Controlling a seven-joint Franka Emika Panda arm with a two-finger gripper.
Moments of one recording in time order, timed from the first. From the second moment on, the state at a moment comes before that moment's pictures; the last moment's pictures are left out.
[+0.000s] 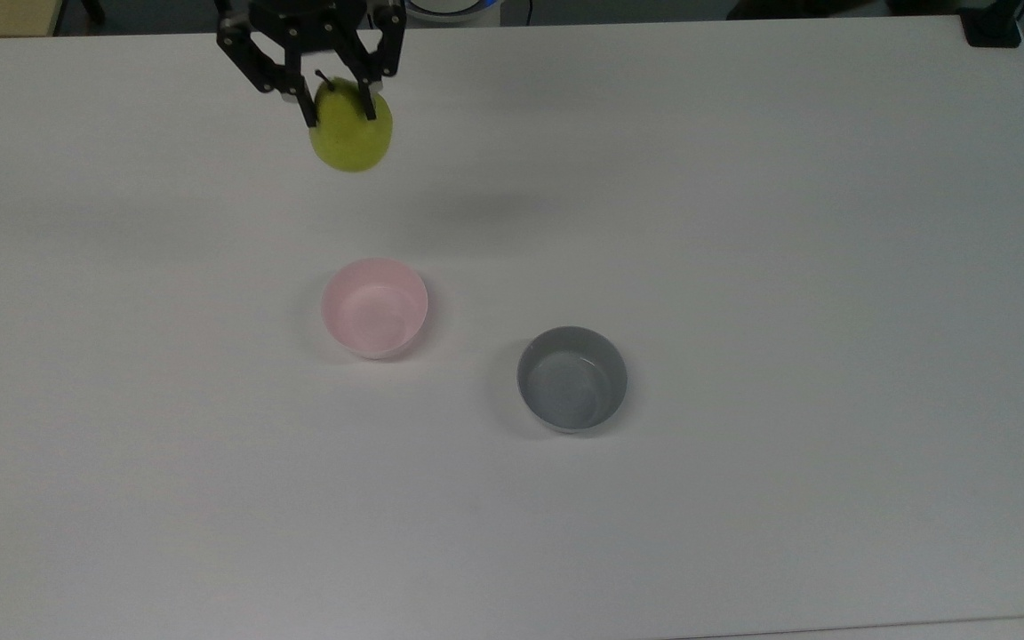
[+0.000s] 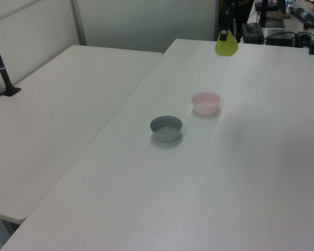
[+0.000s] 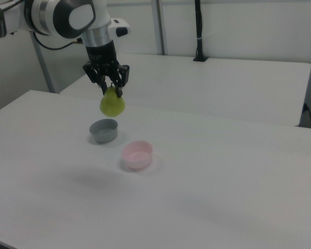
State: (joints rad) arm -0.12 0.12 0.05 -1.52 0.06 1.76 -0.23
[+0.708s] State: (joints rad) arm -0.10 0.20 0.03 -1.71 0.06 2.11 -0.21
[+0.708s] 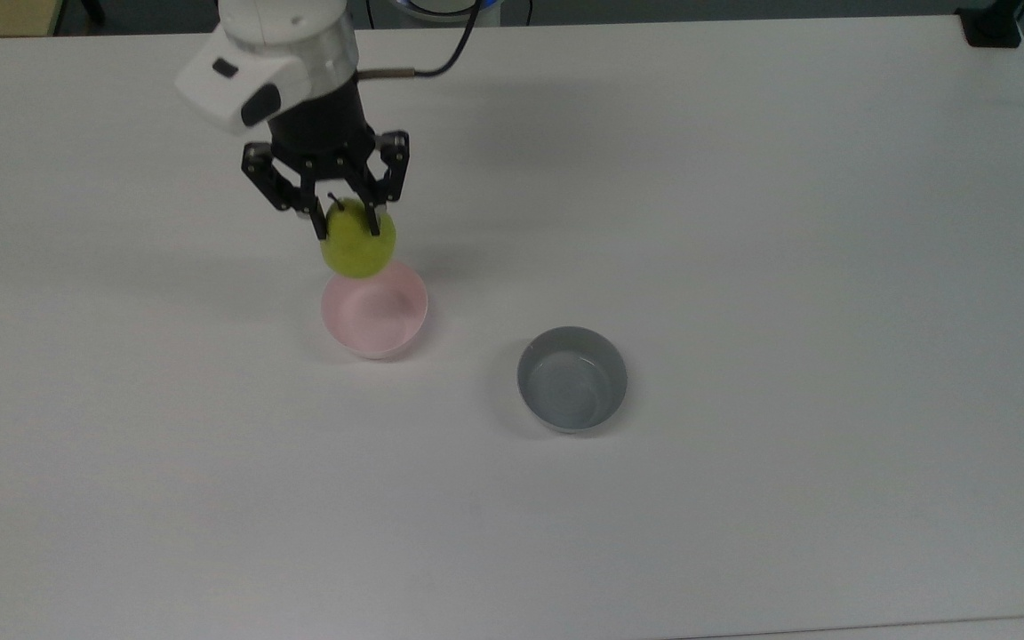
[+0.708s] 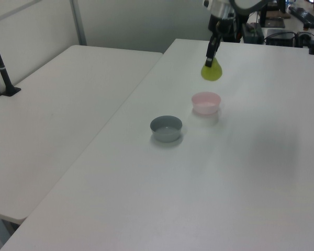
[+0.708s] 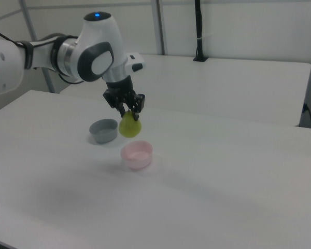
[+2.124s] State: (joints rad) arm -0.07 0.34 0.03 -1.82 0.04 2.37 -0.16
